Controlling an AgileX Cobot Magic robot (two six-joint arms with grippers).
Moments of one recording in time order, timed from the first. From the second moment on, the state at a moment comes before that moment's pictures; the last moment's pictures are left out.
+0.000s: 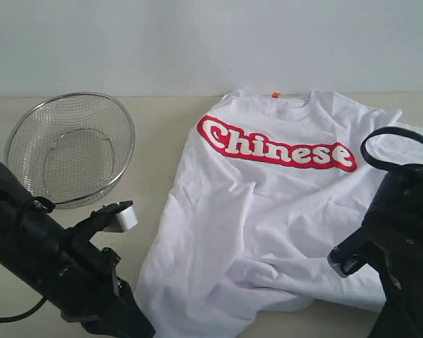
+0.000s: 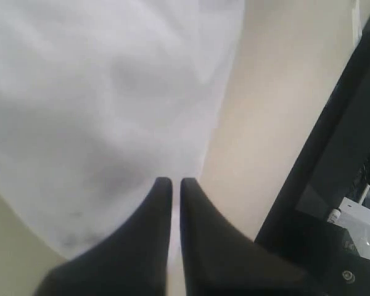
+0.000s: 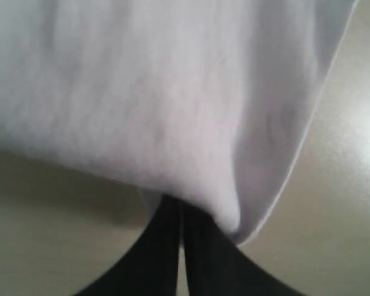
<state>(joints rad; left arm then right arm) -0.37 1.77 -0.66 -1.09 0.86 1.17 0.45 1.69 -0.62 -0.41 0.89 0.38</state>
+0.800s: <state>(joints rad) -0.37 1.77 -0.66 -1.09 0.89 1.19 0.45 1.69 -0.62 -0.40 0.89 0.28</state>
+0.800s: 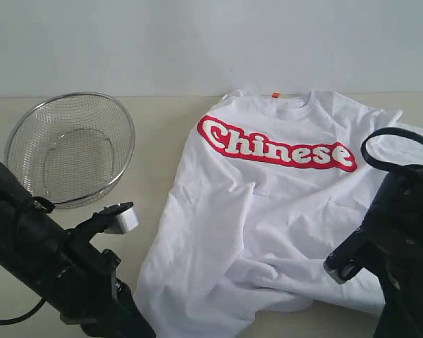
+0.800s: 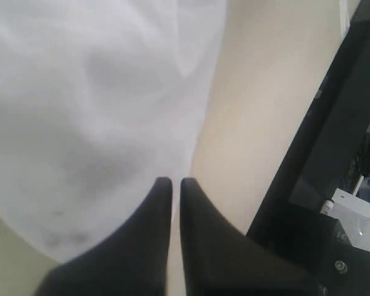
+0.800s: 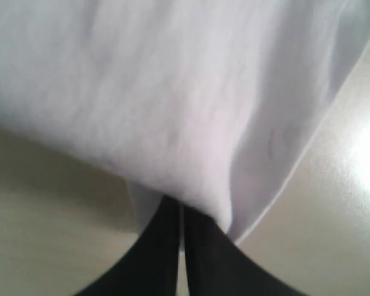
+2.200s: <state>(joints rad) -0.37 1.77 -0.66 -1.08 0.89 1.19 0.45 1.71 -0.60 -0.38 0.82 0.25</state>
